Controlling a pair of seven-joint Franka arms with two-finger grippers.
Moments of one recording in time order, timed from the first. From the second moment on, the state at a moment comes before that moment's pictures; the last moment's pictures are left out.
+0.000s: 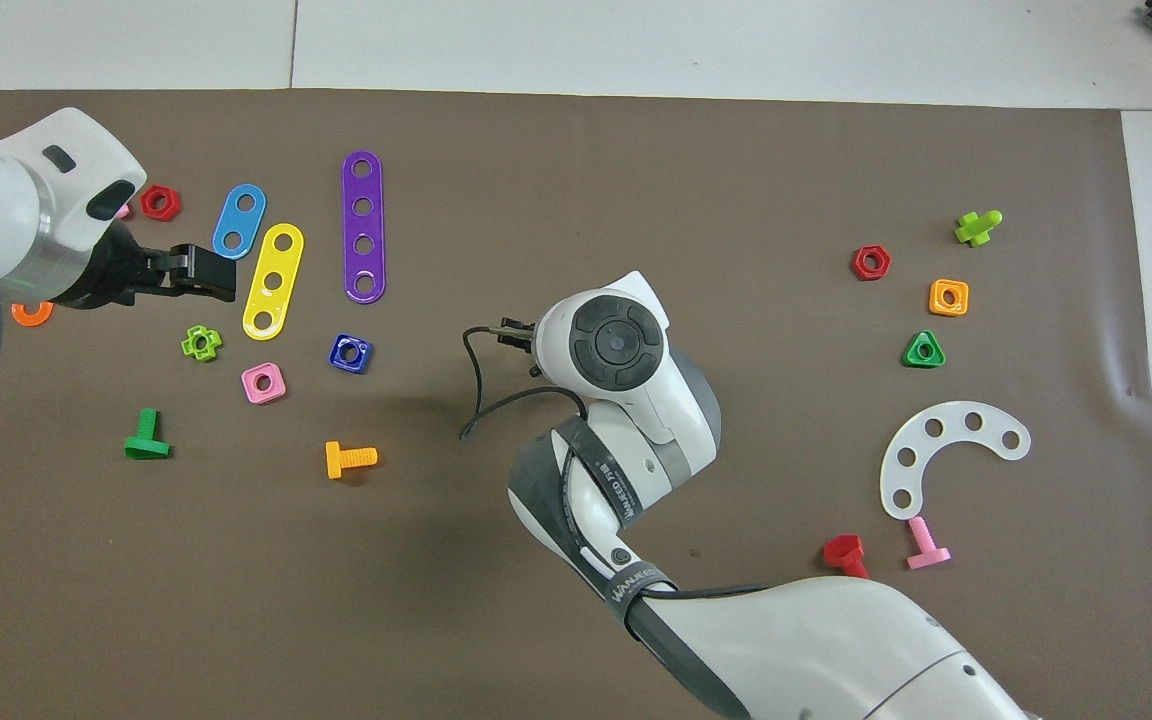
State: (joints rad) left arm -0.04 0.09 -0.13 -1.70 -0.03 1.85 -0.13; right arm 0.63 0.50 -0.04 -1.68 0.06 2.42 0.80
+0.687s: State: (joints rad) left arm -0.12 0.31 -0.13 -1.71 0.02 2.07 -0.19; right arm 0.32 0.21 -0.07 -1.67 0.06 2.18 0.56
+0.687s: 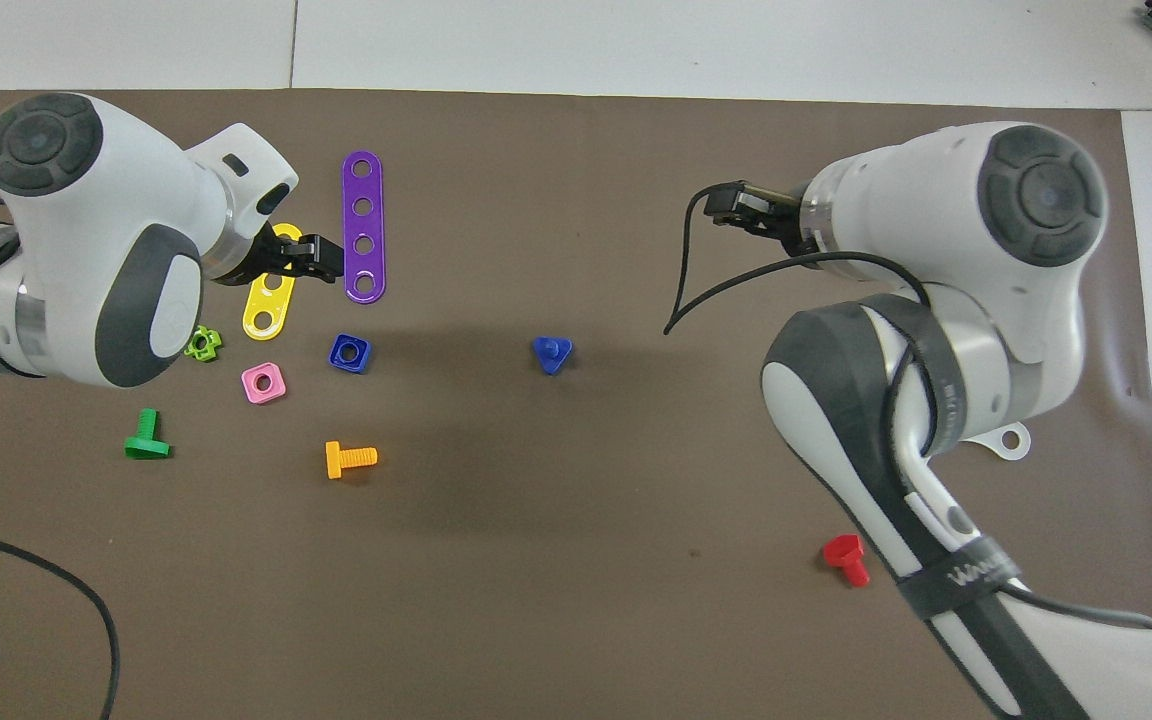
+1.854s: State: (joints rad) left arm -0.18 0.40 -0.13 -1.87 0.06 2.24 -0.09; right arm 0.07 -0.02 -0.10 -1.63 0.01 1.57 0.10
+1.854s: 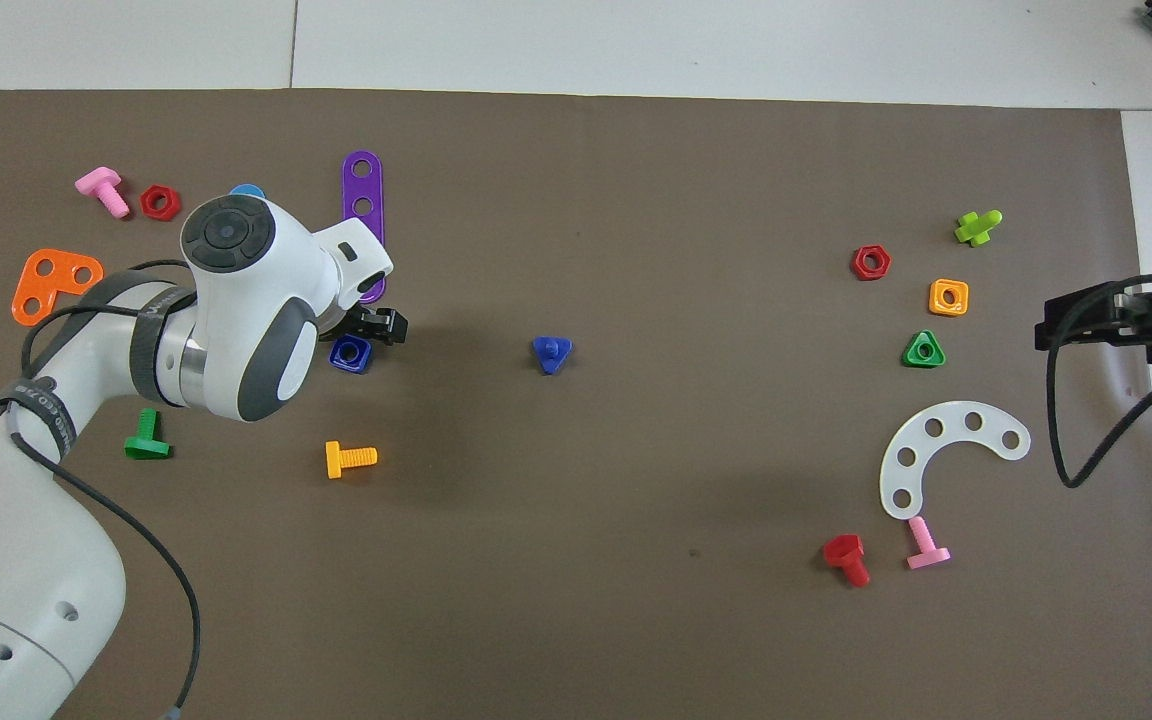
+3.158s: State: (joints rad) left arm -0.16 0.37 -0.12 -1.91 0.06 2.18 0.10; right arm 0.07 -0.04 -0.08 -1.61 -0.03 1.52 0.10
